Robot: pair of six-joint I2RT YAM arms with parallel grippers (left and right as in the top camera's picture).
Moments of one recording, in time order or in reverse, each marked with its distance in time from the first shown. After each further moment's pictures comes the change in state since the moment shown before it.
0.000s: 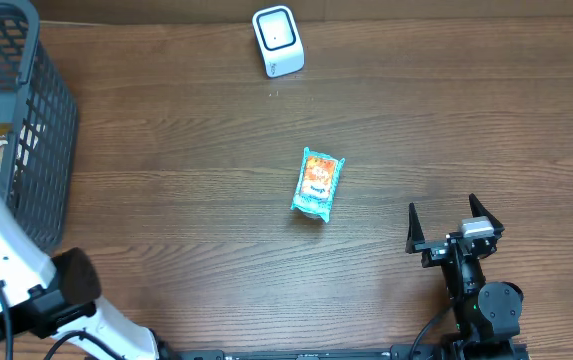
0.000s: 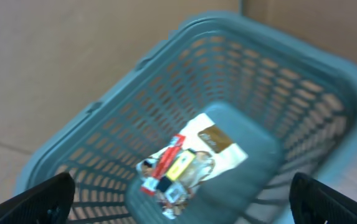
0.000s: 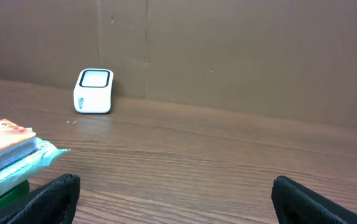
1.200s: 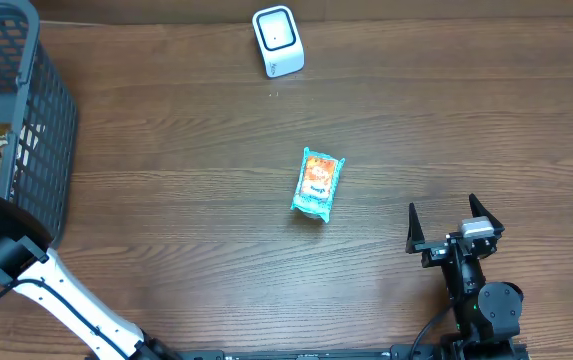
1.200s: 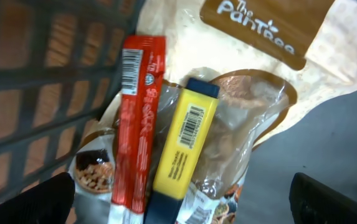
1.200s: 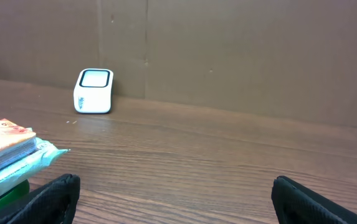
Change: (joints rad) left arm 0.264 0.594 -0.022 -0.023 0.277 0.415; right arm 0.000 0.000 0.000 0.000 0.000 0.000
